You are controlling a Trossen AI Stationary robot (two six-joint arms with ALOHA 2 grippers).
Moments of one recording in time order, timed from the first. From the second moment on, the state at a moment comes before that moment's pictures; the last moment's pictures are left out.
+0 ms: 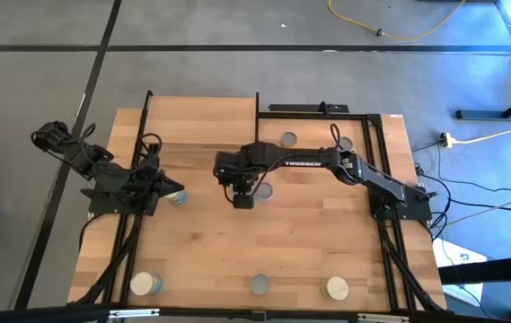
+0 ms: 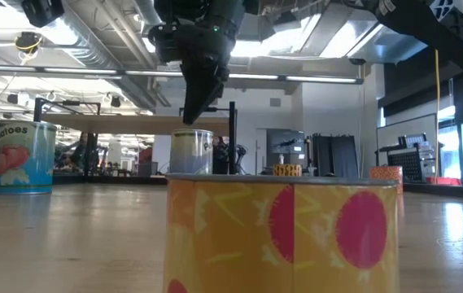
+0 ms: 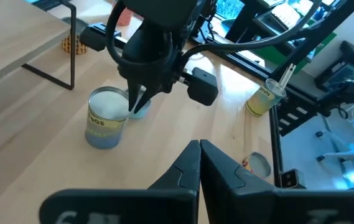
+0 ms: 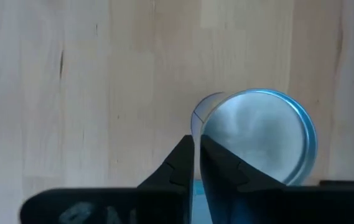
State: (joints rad) left arm -0.54 0.60 0.82 -0.70 -0.53 -0.75; right arm -0.03 2.39 2.36 -1.20 -0.05 -0.05
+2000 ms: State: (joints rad) left arm -0.06 1.28 0.82 -0.27 -0.19 0.03; right arm -0.02 1.52 2.36 -1.48 0.15 0.07
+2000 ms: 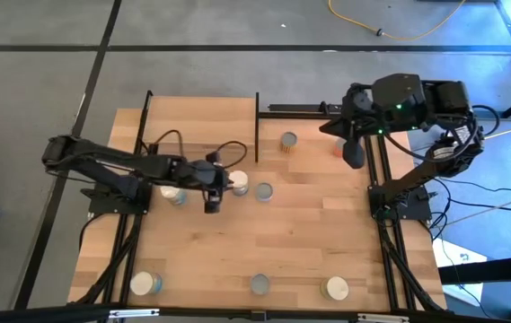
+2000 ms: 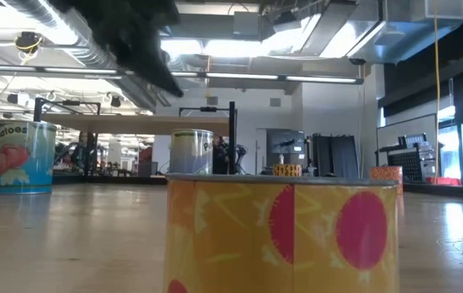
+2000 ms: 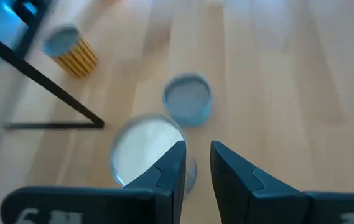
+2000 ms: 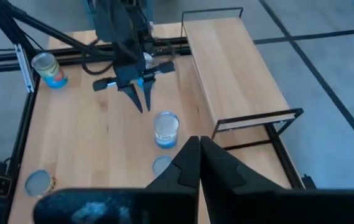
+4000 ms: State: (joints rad) left arm -0.03 1.53 1.05 -0.44 -0.19 0.08; right arm -0.02 1.52 2.36 -1.57 0.15 0.05
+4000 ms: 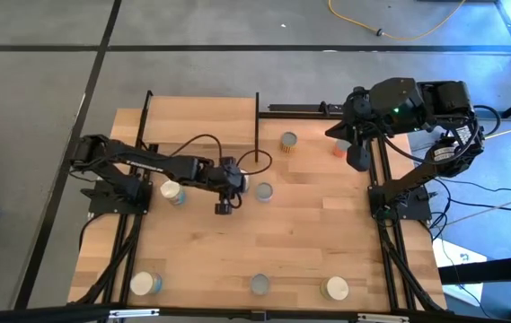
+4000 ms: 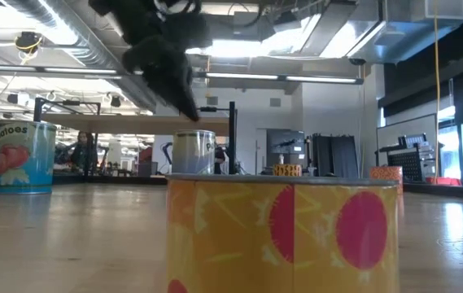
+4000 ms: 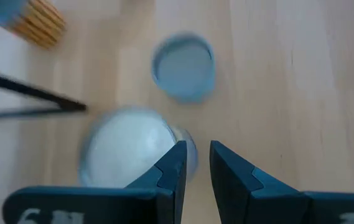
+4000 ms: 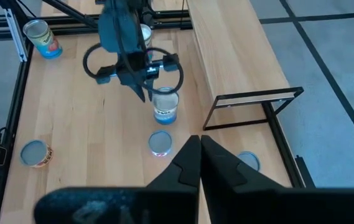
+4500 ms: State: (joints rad) left arm 0.01 1.53 1.08 -0.51 -0.18 0.06; right arm -0.02 1.52 2.36 -1.57 0.16 0.04
